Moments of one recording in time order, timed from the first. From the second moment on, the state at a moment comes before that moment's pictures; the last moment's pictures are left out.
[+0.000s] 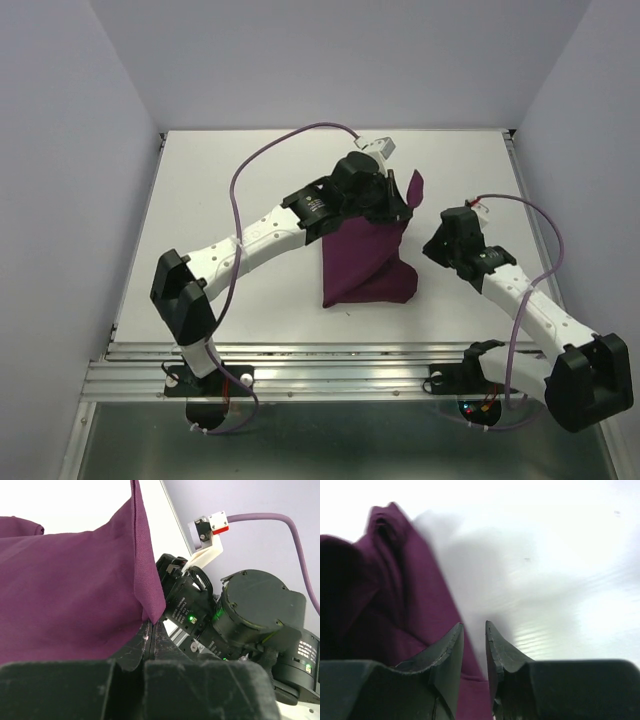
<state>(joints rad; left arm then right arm) -0.93 1.70 1.62 -0.34 0.13 -0.78 0.34 1.09 0.72 -0.39 0.27 0.79</state>
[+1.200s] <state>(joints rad) -0.52 1.55 1.37 -0.49 0.06 -0.70 0.16 1.05 0.71 -0.49 0.10 0.69</state>
